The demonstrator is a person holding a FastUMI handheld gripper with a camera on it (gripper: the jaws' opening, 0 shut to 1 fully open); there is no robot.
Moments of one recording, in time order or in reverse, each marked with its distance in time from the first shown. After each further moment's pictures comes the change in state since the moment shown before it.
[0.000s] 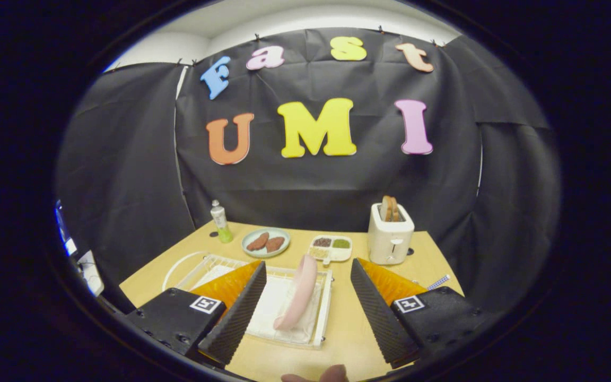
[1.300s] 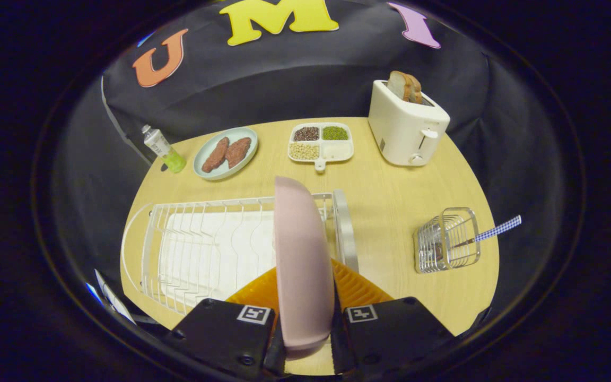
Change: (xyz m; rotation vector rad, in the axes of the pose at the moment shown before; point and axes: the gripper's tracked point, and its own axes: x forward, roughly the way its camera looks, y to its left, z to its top) arm 0.128 0.005 -0.078 0.172 0.596 -0.186
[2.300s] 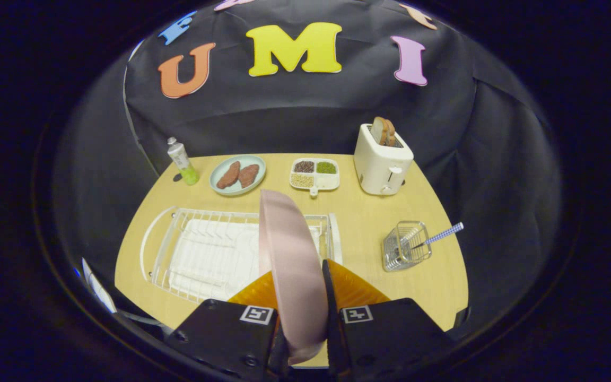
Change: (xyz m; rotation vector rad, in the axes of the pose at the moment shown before) arm -0.106 0.010 -0.057 -0.028 -0.217 0.016
